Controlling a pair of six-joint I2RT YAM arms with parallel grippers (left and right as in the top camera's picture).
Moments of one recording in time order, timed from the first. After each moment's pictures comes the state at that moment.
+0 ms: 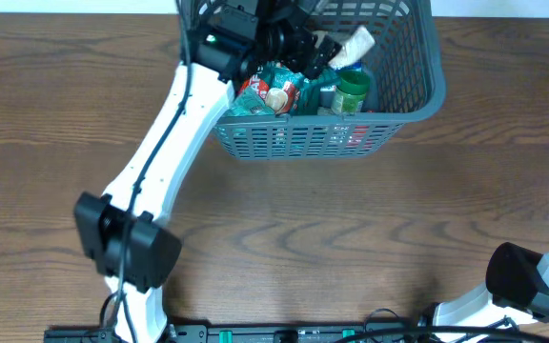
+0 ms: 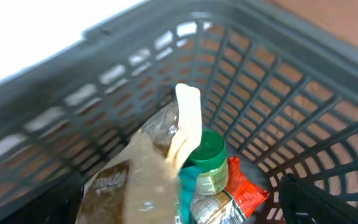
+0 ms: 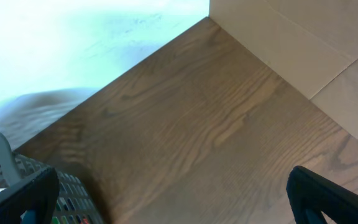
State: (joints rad) left arm -0.45 1.99 2.07 -0.68 0.38 0.14; right arm -0.35 1.79 2.52 -1.45 0.16 0.31
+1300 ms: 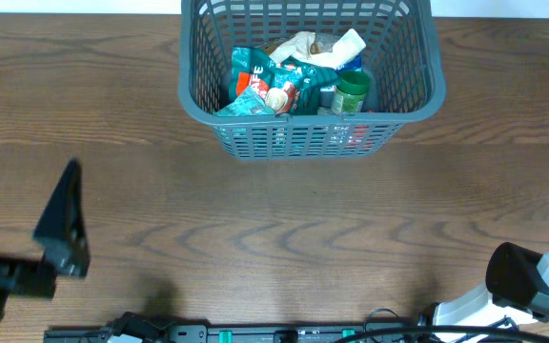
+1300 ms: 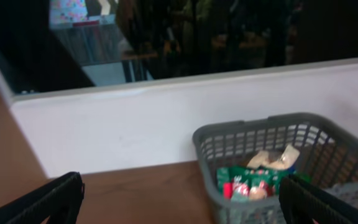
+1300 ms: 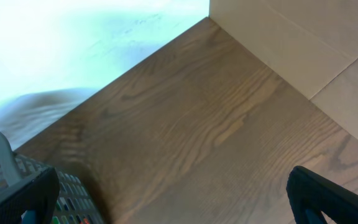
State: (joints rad) left arm -0.29 0.92 2.07 -1.22 -0.16 0.06; right arm -0.35 1.79 2.52 -1.45 0.16 0.31
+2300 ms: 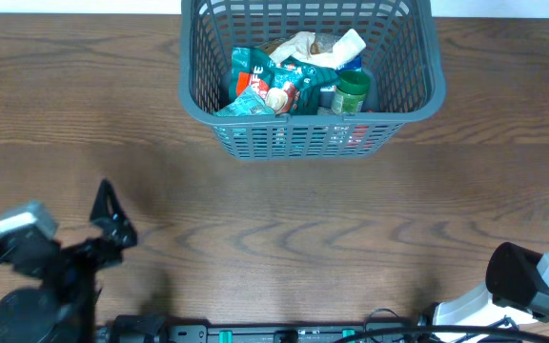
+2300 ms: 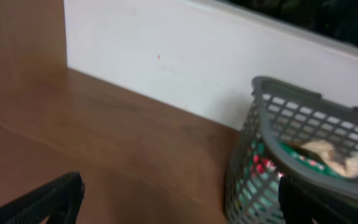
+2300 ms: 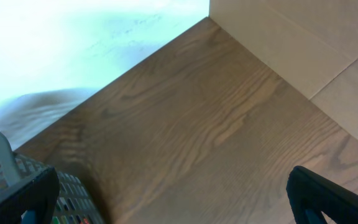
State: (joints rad) left arm -0.07 0.37 0.91 -0.73 -0.22 -0.33; right arm -0.35 1.79 2.52 -1.45 0.16 0.31
